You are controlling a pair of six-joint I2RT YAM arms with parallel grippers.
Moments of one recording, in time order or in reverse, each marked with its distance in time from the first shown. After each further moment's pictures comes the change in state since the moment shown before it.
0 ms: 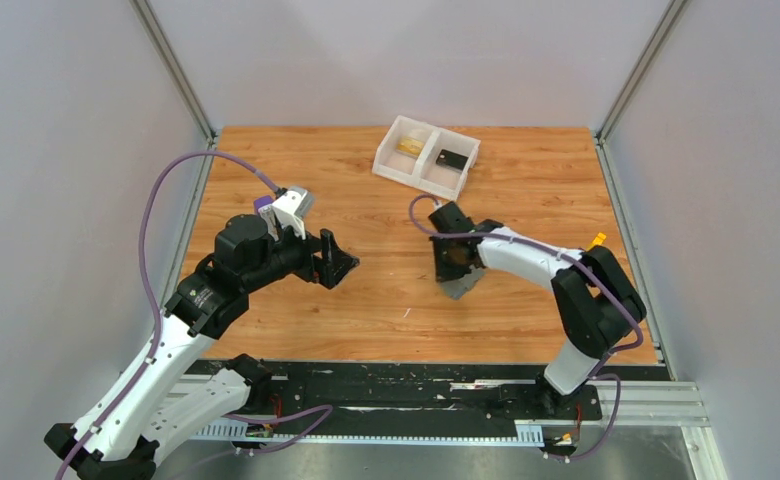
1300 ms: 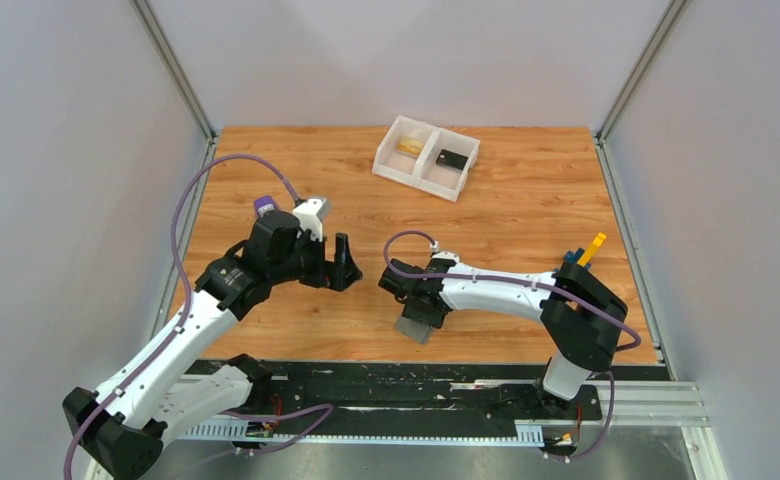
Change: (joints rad) left arm 0.000 0.146 -0.032 -0.109 -0.059 -0.092; right arm 0.500 0.008 0.034 -0.304 0.305 0.903
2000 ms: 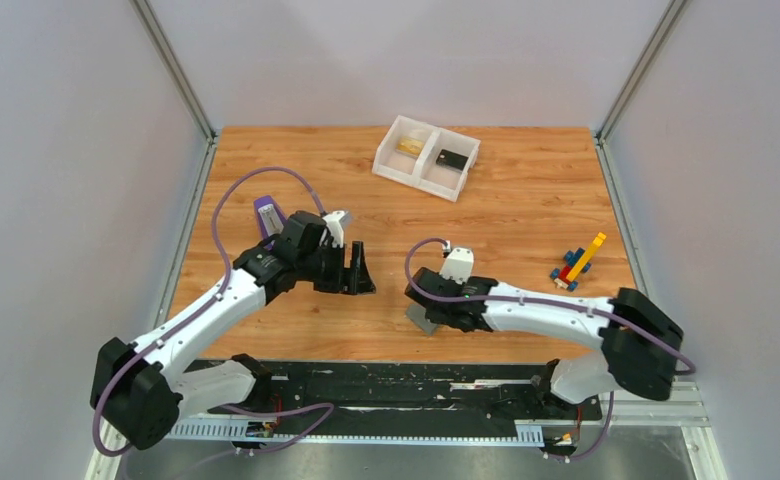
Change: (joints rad) left arm 0.000 0.180 -0.081 0.086 0.140 -0.097; right arm 0.019 -0.205 -0.188 0.157 0.152 -0.194
